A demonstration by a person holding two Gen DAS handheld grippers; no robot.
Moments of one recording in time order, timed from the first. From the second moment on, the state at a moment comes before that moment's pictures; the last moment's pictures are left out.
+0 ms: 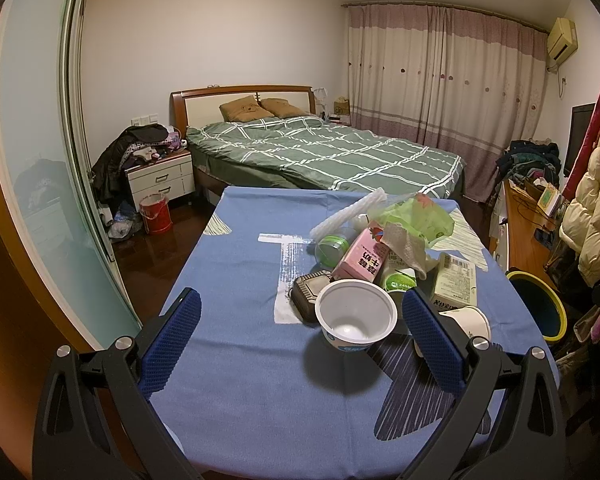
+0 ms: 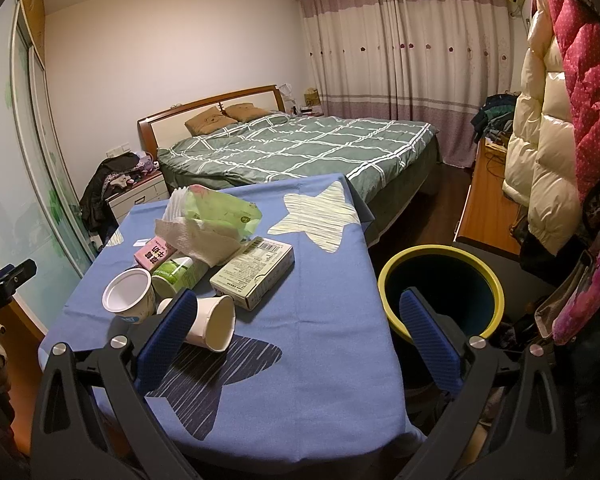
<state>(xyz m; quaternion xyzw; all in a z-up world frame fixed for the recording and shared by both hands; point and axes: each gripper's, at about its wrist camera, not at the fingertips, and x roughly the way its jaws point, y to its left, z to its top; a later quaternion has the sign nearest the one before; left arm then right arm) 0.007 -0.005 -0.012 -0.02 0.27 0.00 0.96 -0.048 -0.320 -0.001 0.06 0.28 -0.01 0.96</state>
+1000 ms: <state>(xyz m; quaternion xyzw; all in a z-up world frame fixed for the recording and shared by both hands) 0.012 -0.008 -0.022 -0.02 0.28 0.00 0.96 -0.041 -0.315 -0.009 0.06 0.29 -0.01 0.95</state>
